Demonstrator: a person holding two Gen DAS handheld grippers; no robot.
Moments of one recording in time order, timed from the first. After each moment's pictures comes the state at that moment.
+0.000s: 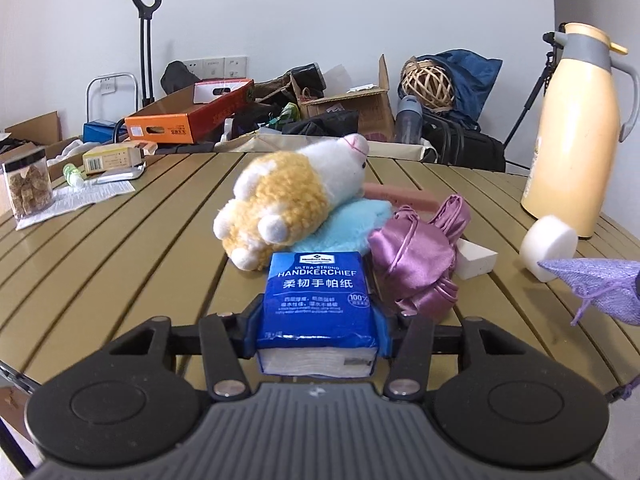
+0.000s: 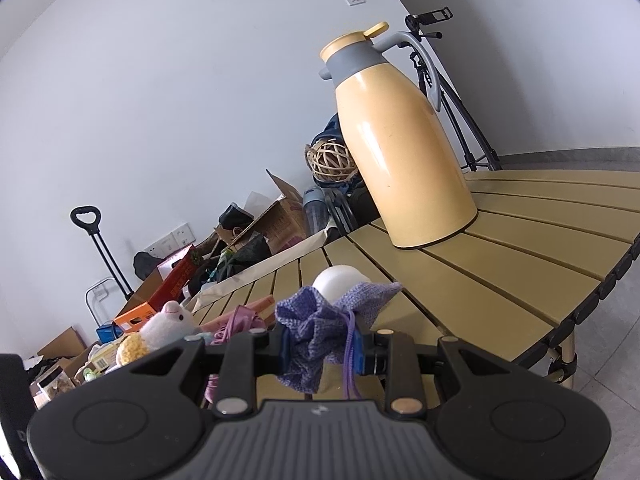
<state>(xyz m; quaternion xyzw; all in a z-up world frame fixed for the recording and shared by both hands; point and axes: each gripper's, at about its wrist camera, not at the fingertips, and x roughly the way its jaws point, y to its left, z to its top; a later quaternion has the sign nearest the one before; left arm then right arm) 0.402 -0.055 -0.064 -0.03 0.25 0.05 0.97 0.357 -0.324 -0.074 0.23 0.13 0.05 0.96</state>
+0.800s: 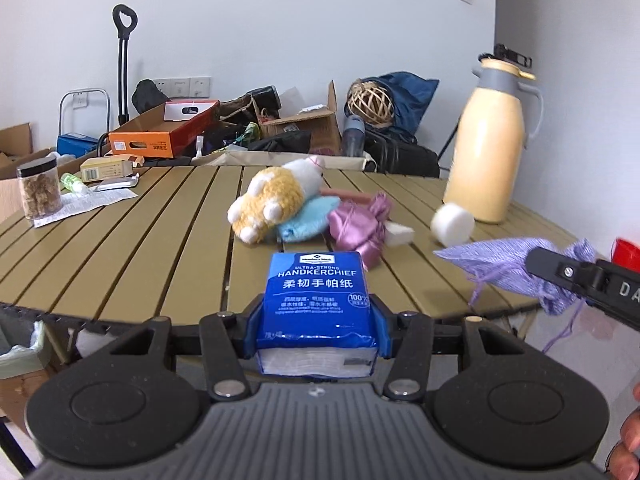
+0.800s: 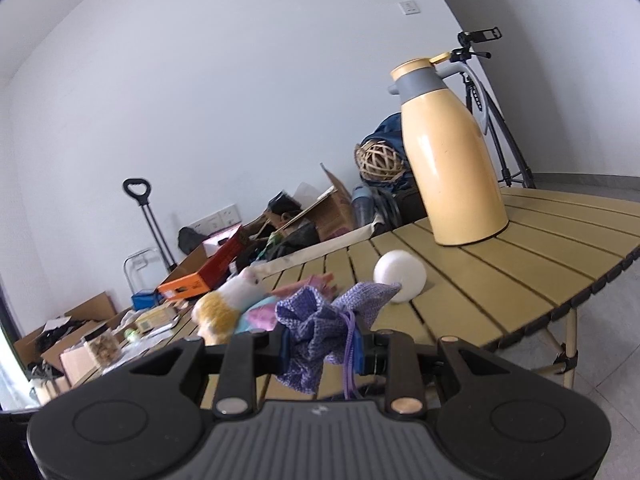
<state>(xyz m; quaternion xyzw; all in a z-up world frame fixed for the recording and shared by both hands) 0.264 -0.034 -0.034 -0.03 0.23 -0.04 0.97 0.267 -0.287 -0.048 0.18 0.13 0.11 0.97</state>
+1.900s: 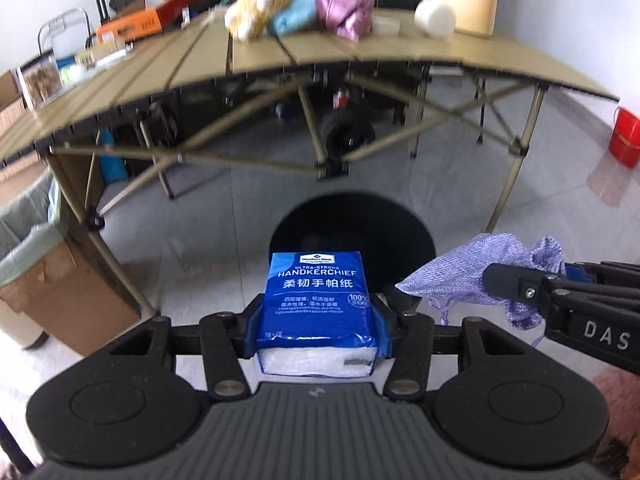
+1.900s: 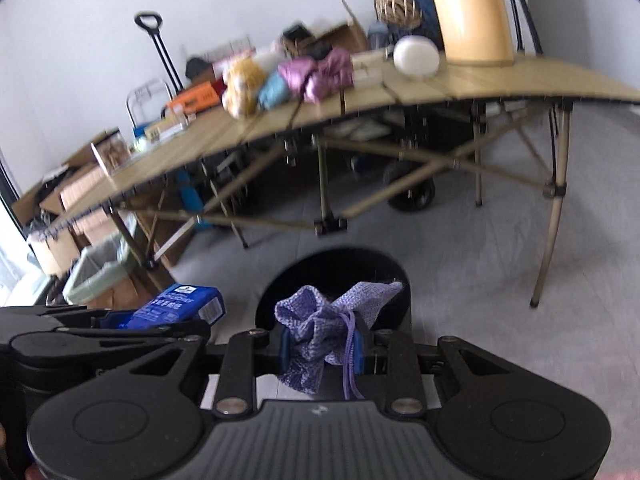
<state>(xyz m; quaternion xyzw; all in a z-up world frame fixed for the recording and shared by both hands) 0.179 -0.030 -0.137 0.05 0.42 -0.04 0.91 0.166 -0.236 -0.141 0.11 0.37 0.13 0.91</state>
